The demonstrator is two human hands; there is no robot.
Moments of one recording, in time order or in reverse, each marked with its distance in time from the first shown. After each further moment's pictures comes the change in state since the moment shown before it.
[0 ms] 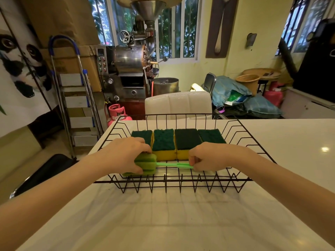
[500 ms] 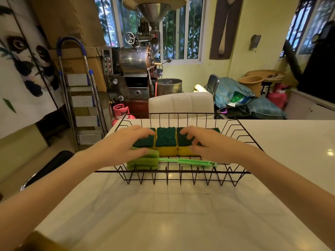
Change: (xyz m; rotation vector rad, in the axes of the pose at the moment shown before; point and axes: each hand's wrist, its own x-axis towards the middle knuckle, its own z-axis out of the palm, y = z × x) left_hand -0.035 0.005 -0.018 -0.332 0.228 -0.028; right_hand -0.027 -0.008 -0.007 0.258 0.353 -0.141
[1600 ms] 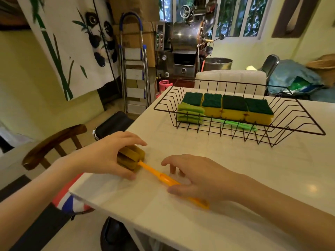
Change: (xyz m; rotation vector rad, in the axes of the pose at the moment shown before) left_hand -0.216 0.012 0.017 -0.167 -0.178 -0.337; right_hand -0.095 -0.124 0.113 -0.044 -0.283 -0.443
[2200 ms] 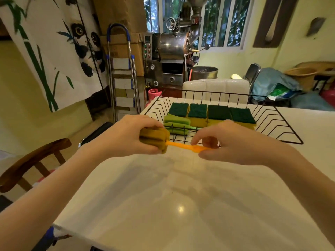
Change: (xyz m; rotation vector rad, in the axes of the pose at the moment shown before) left_hand 0.068 0.061 -0.033 0.011 0.257 0.216; right_hand -0.030 0.033 -0.091 -0.055 0.140 0.238
